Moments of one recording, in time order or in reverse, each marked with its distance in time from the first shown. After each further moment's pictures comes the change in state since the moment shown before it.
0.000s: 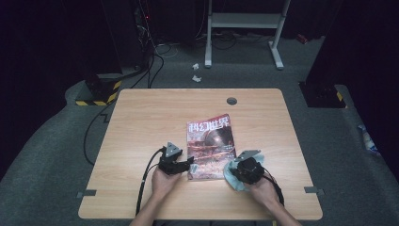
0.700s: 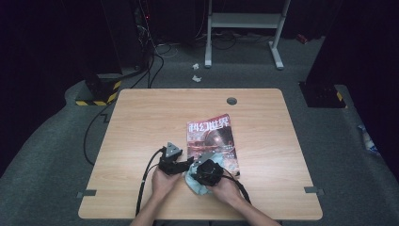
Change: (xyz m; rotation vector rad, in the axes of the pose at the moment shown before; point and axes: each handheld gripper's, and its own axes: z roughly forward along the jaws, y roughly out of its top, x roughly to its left) left arm 0.000 0.000 0.000 0.000 0.004 0.000; right arm 0.079 0.064 0.052 -0.034 0.181 -0.174
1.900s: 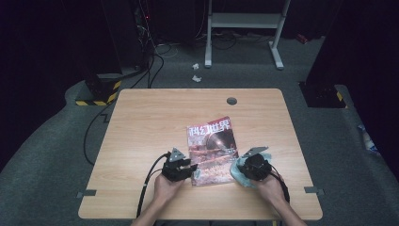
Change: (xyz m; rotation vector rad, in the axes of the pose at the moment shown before) left arm -0.028 -0.003 -0.013 0.082 -0.124 0.021; right arm -0.076 -0.088 -0.080 0.064 -0.218 0.243
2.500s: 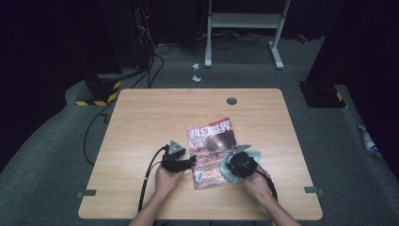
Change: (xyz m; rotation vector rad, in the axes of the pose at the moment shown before) left arm 0.028 0.011 0.017 -0.069 0.109 -0.029; right arm 0.033 0.034 0.021 0.010 -0.014 -0.084
